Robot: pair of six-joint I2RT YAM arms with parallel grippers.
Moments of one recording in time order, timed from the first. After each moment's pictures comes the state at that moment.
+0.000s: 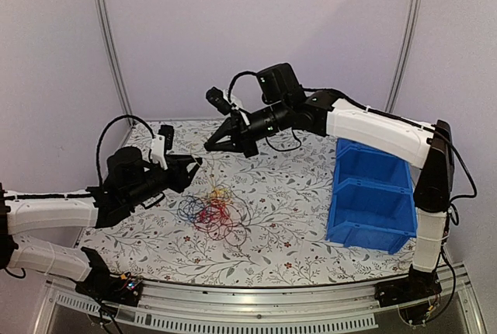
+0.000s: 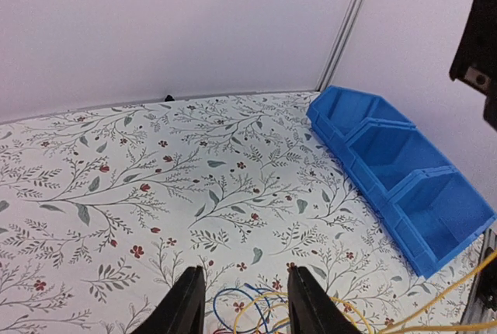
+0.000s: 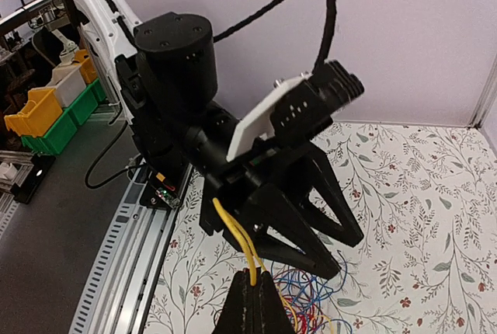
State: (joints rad) left arm -0.71 1.09 0.46 0.47 -0.06 -0.29; right arm 0.91 1.98 1.88 -0.38 -0.79 -0.27
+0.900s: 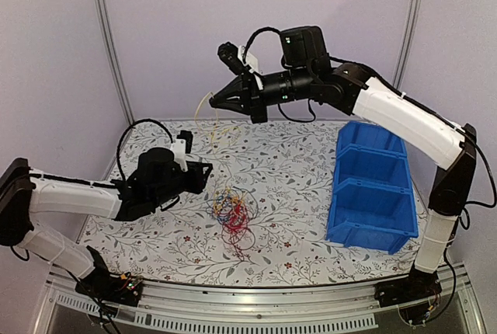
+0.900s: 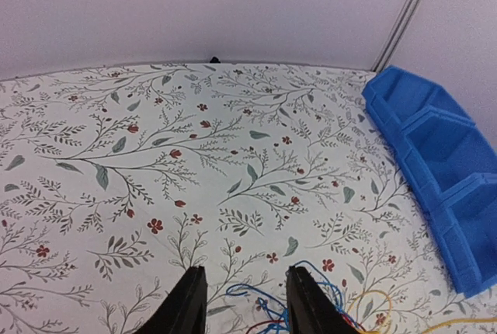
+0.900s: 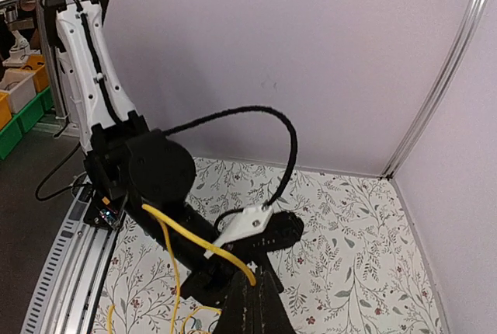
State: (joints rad) left arm -0.80 1.39 0.58 0.44 -0.28 -0.39; right arm 0.91 1.87 2.04 -0.43 -0.62 -0.37
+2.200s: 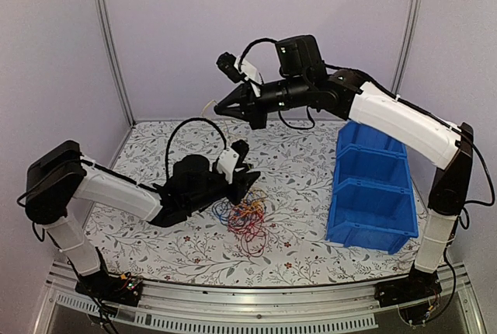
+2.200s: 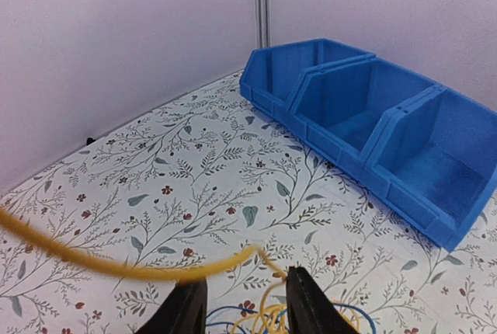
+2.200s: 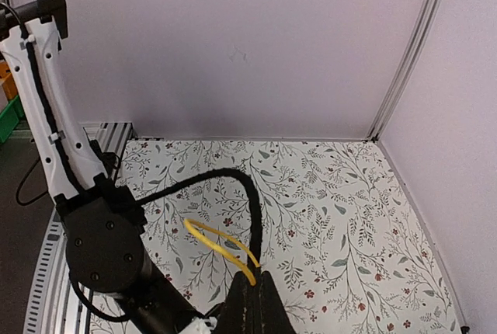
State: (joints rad) left arm -0.97 1.63 0.69 0.76 -0.14 0.00; right arm 0.90 1.87 1.94 -0.42 -0.50 -0.31
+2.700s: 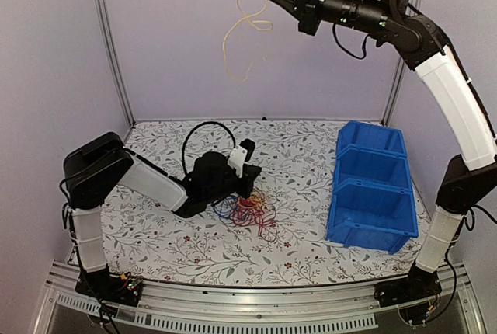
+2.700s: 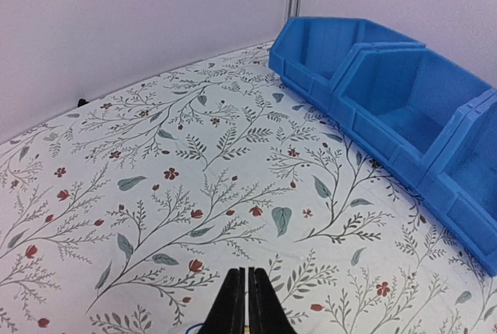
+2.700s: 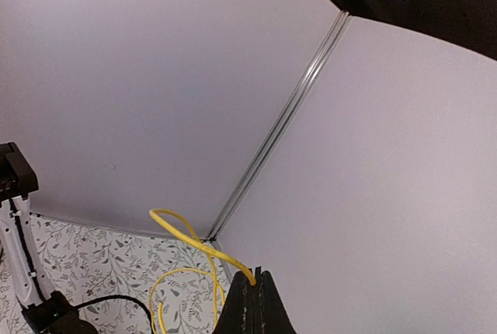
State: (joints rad) left arm -0.88 1.99 0.93 0.83 -0.10 -0.08; right arm 0.82 1.82 2.42 -0.55 -0.36 -0.47
